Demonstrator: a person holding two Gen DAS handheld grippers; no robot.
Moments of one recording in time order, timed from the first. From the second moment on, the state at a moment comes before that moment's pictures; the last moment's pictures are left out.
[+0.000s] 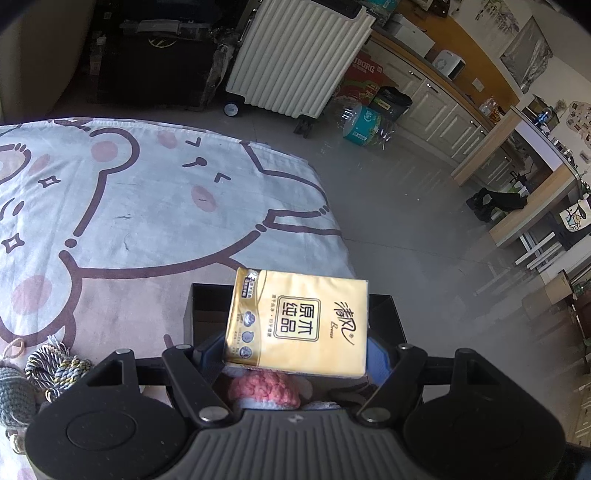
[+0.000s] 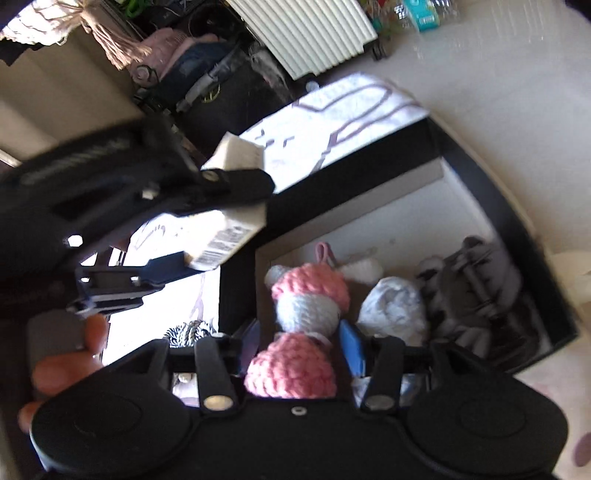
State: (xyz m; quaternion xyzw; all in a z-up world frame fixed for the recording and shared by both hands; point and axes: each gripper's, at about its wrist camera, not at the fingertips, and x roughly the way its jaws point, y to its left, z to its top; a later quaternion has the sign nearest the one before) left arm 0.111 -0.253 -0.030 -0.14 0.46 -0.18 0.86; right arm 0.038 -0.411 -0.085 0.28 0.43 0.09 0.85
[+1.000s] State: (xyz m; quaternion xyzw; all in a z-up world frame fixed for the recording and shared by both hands) left arm 0.135 -0.360 -0.081 0.05 0.49 -0.24 0.84; right arm -0.024 -0.472 -0.060 0.28 0.40 0.07 0.87
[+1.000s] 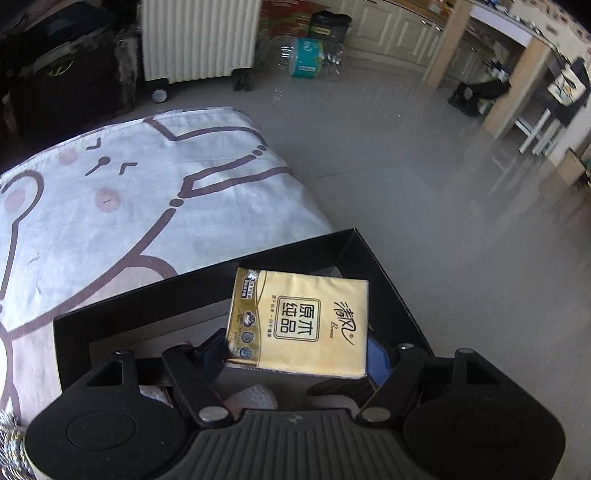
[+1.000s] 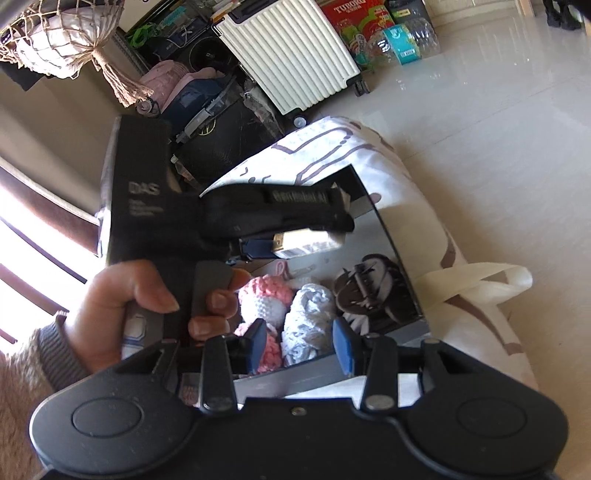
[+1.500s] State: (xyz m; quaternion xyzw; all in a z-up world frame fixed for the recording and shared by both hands) left arm 0.147 -0.344 -0.091 -0.10 0.58 -0.23 0.78; right arm -0.026 -0.478 -0.060 0.30 0.39 0.07 0.87
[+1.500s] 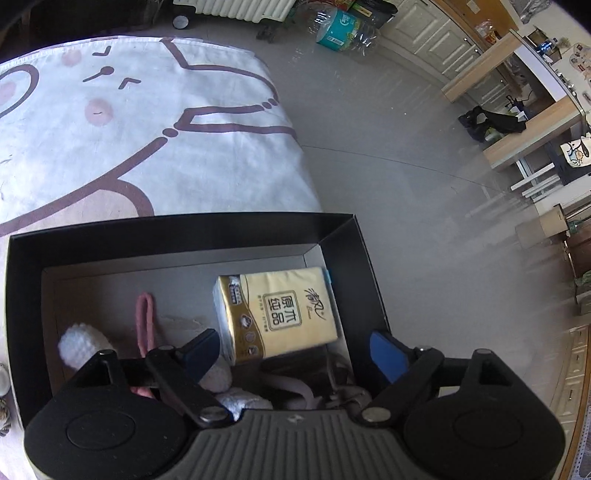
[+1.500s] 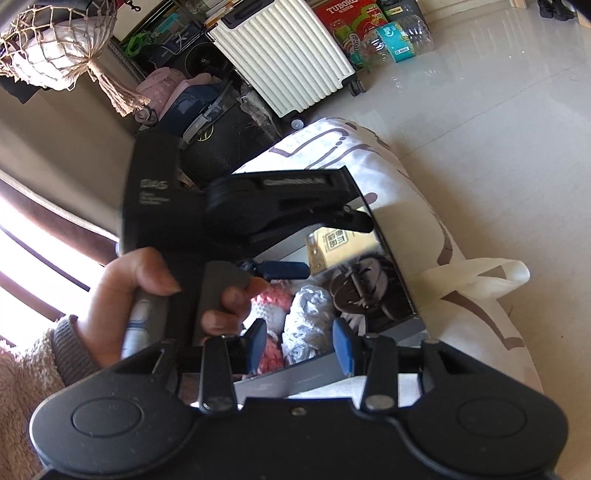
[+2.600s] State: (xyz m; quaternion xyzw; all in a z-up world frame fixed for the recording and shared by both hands) left arm 0.072 -0.218 0.003 -0.03 0.49 -0.16 0.86; right arm -0.022 -0.425 -0.011 0.20 0.40 0.02 0.89
